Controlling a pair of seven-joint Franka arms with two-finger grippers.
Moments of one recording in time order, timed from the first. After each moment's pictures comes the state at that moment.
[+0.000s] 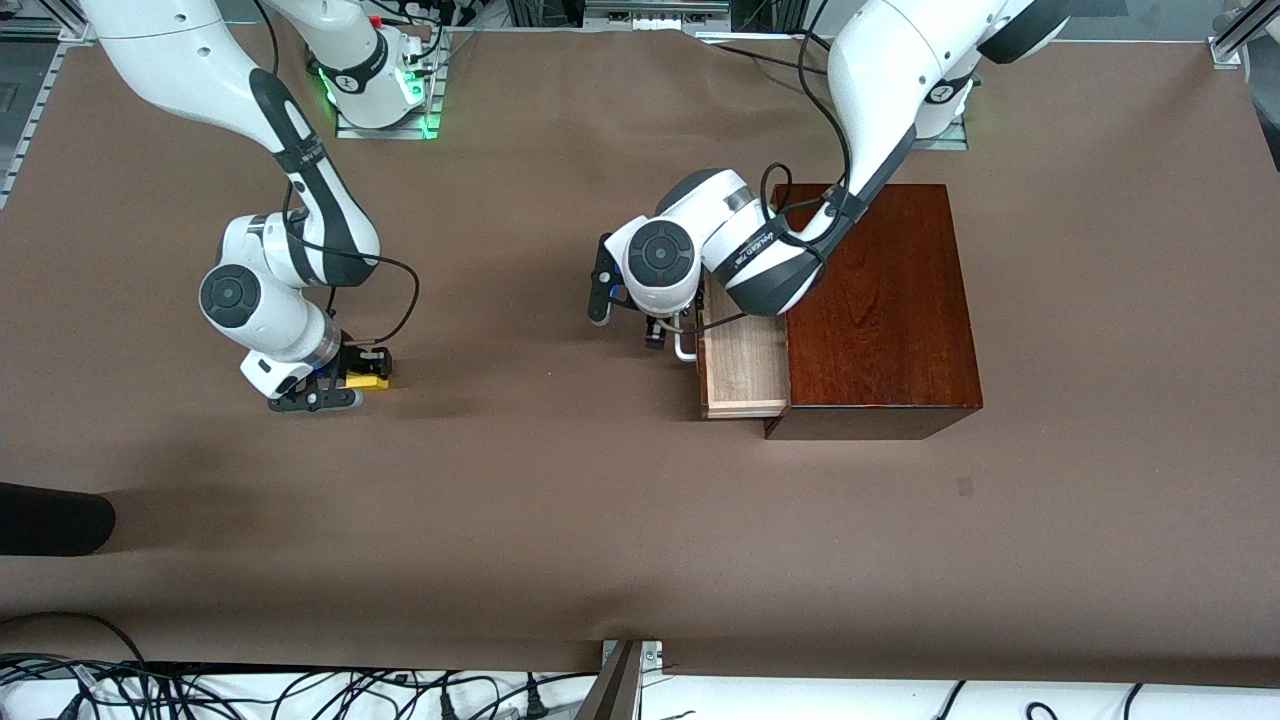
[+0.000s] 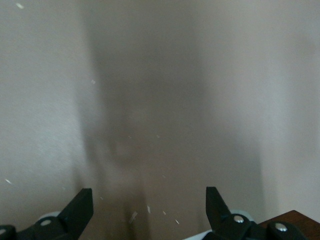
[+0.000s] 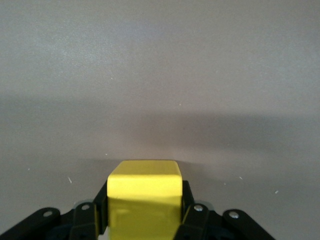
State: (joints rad) left arm -0.41 0.77 -0.44 -1.38 0.14 1.87 0.87; right arm 0.13 0.46 -0.01 -2.09 0.02 2.53 0.04
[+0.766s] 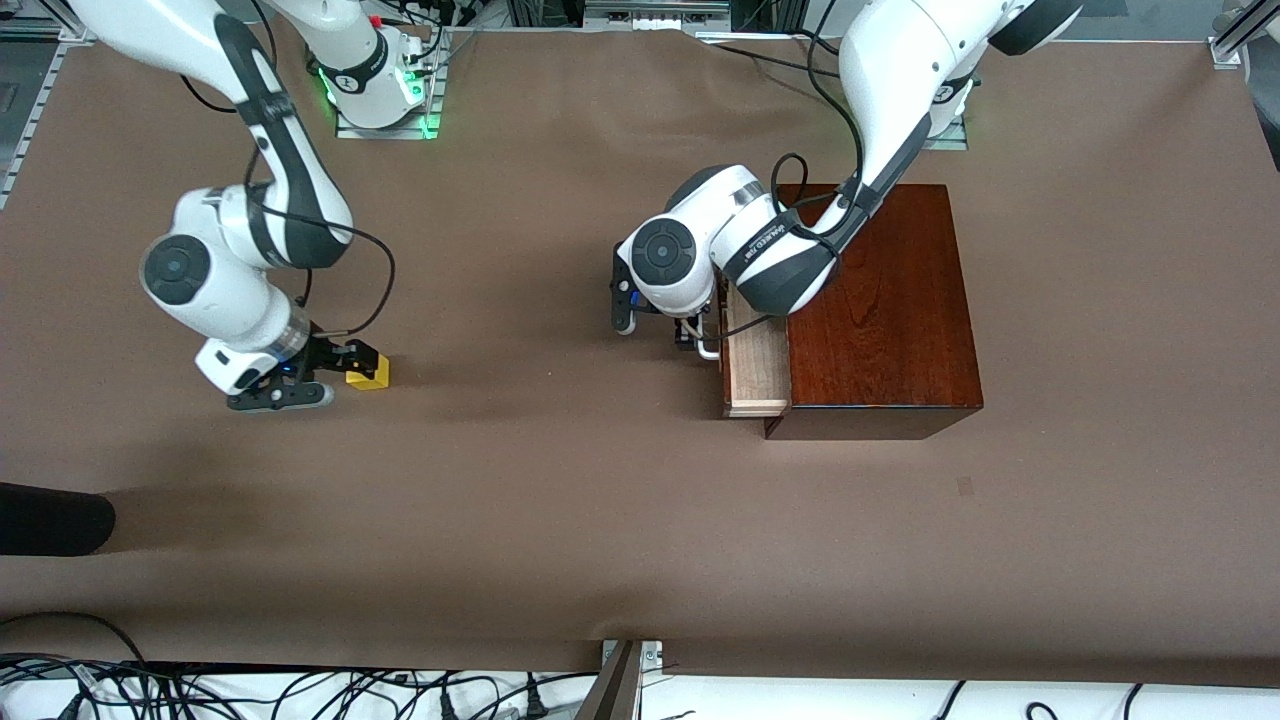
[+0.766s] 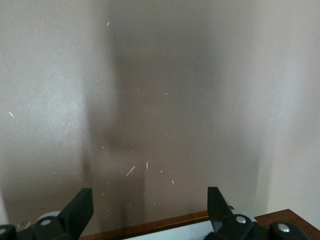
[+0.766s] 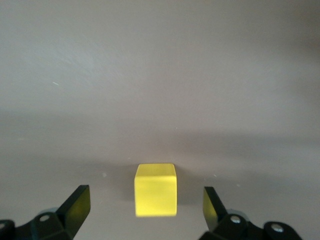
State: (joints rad) left arm -0.39 0.75 -0.44 -1.40 0.22 1.79 0.73; right arm 0.13 0.29 -0.01 -1.98 0.02 2.32 0.01
